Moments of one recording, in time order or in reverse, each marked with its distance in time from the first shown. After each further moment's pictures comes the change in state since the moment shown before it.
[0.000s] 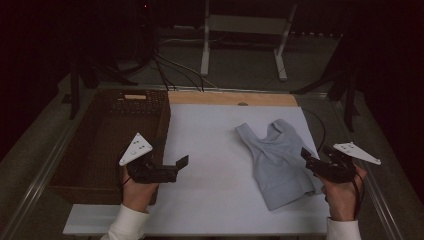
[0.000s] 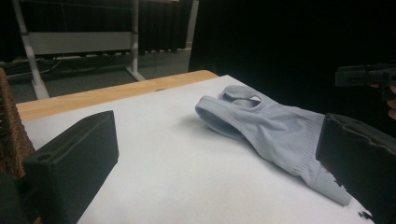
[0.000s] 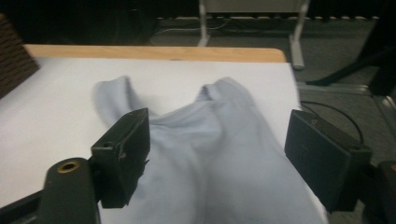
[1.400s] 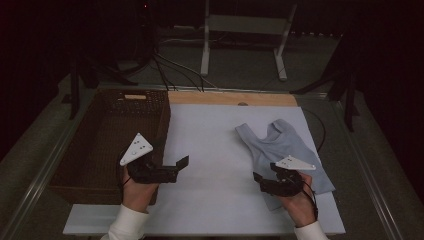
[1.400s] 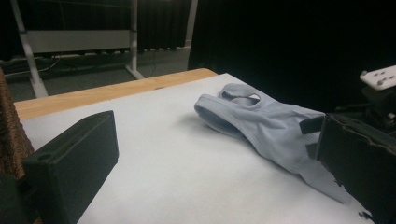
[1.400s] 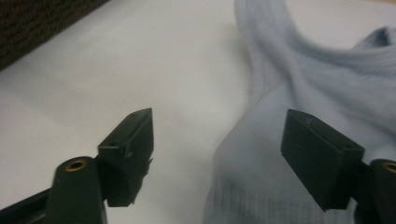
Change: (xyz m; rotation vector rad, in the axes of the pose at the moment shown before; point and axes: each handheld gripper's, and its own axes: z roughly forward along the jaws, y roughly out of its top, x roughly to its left) left arm 0.000 0.000 0.000 0.007 -0.003 0.000; right arm 0.093 -0.051 0.042 0.200 0.283 -0.189
